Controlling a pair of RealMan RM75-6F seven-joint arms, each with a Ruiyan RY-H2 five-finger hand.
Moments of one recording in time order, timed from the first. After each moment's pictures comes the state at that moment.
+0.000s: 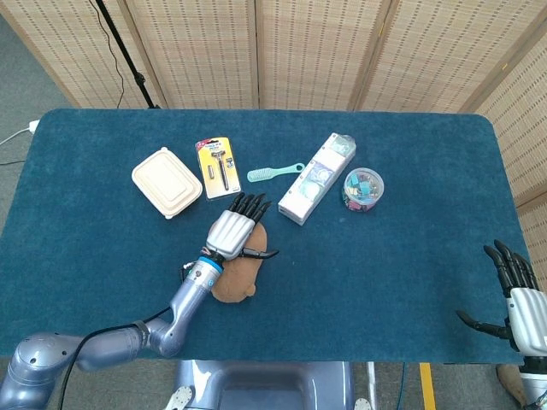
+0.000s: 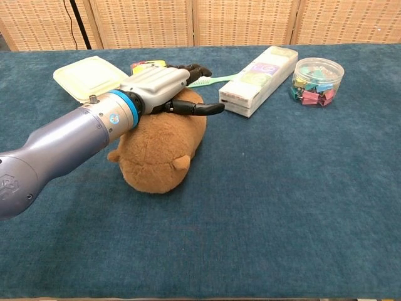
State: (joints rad) left arm -0.90 -1.92 -0.26 -1.14 1.14 0.96 0.42; right arm 0.03 -1.02 0.06 -1.74 -1.54 1.53 0.24
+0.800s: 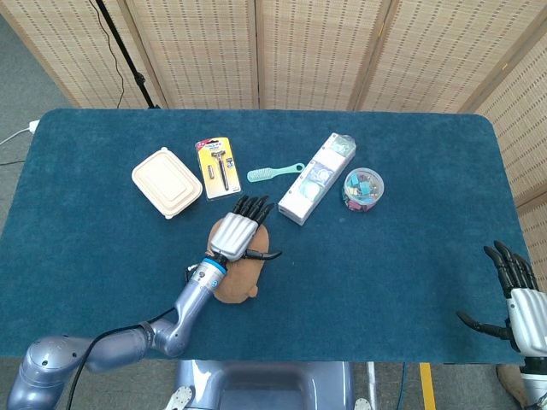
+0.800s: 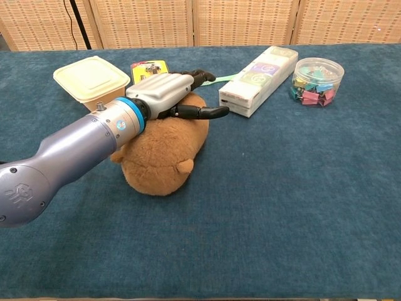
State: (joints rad) left arm -0.90 -1.96 -0.26 -1.07 1.15 0.95 0.35; right arm 0.03 -1.01 0.06 -1.74 -1.54 1.53 0.25
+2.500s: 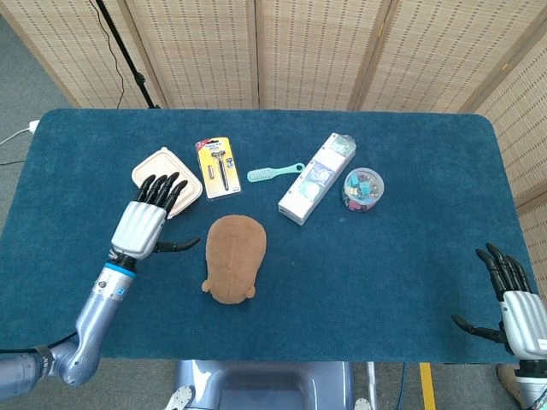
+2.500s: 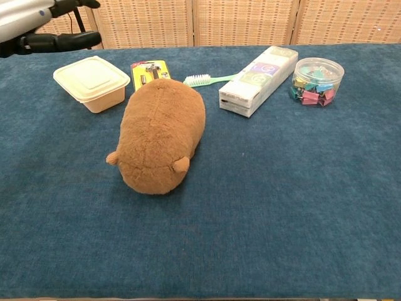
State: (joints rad) left arm -0.60 -1.39 -0.17 -1.66 1.26 1.24 0.35; right arm 0.03 -1.02 0.04 -1.76 -1.57 1.54 0.21
